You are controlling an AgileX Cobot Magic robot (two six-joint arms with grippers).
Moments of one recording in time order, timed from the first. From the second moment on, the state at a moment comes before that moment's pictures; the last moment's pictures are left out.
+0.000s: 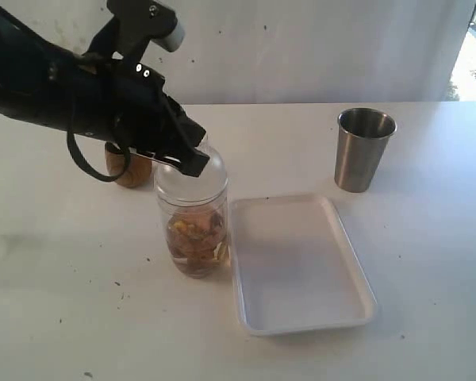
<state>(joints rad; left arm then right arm) -0.64 1.48 -1.12 -0.38 0.44 0.55 0.11 0.00 -0.01 0.00 0.33 0.04</state>
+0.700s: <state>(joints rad) -0.64 1.48 -1.05 -0.38 0.31 0.55 0.11 0.00 -0.01 0.00 0.33 0.04</state>
